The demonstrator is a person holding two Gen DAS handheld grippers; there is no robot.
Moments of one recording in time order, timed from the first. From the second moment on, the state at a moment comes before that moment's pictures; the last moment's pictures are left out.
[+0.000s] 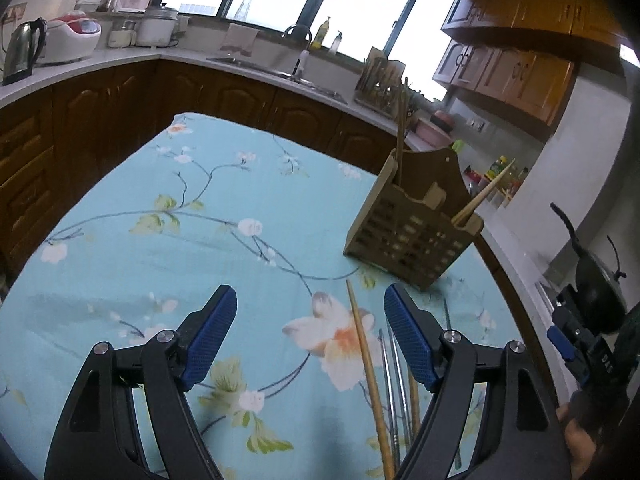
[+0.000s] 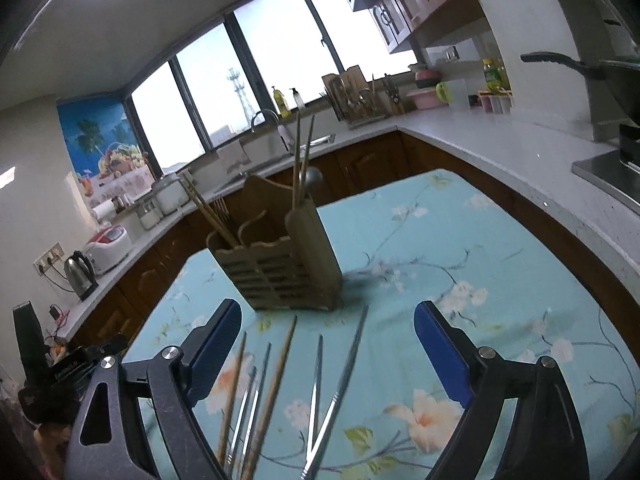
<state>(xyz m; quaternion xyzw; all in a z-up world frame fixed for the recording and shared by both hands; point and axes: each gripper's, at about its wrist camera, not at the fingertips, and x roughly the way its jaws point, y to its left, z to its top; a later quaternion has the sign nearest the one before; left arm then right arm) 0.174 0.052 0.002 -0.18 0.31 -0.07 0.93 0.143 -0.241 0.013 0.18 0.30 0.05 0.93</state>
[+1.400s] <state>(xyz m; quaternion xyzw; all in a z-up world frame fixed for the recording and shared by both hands) 0.285 -0.033 -0.049 -0.07 0.46 -0.13 0.87 0.249 -0.227 -0.078 0.13 0.47 0.05 0.87</state>
